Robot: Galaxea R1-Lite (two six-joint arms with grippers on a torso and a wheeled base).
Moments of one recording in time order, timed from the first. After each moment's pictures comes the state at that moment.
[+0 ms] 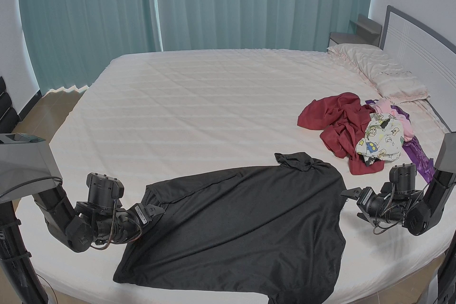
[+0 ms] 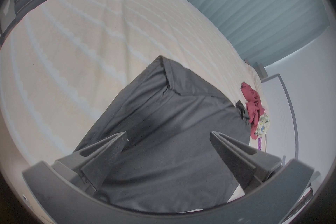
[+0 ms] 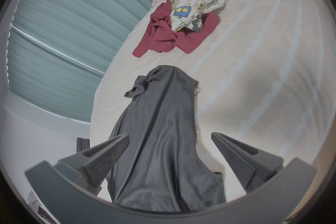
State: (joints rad) left arm -0.24 2.06 -0.44 -0.83 -0.09 -0.83; right arm 0.06 2.08 -0.37 -1.03 0.18 0.82
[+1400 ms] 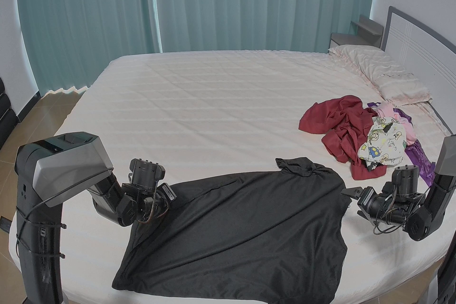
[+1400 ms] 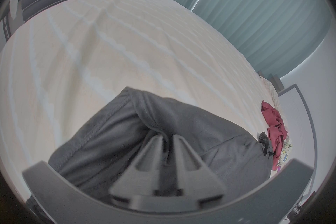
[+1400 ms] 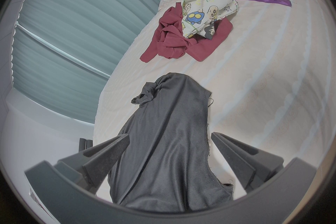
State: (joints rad) left arm -0.30 2.38 -0.94 -0.67 0.16 -0.86; right arm 0.07 2.07 -0.31 -1.15 0.18 0.82
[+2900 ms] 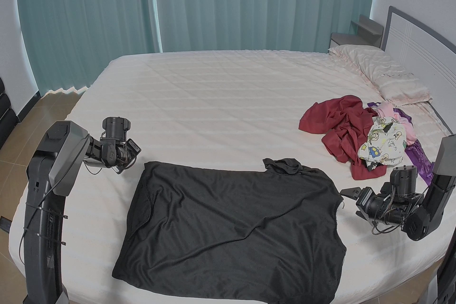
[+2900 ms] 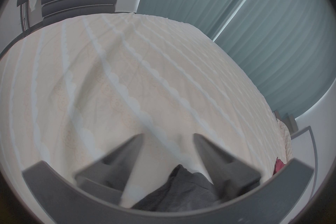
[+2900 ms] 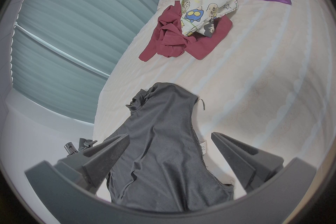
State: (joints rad) left arm 0.00 2.63 -1.77 -0.17 0.16 -0.82; right arm 0.08 2.09 -0.32 -1.15 0.18 0.83
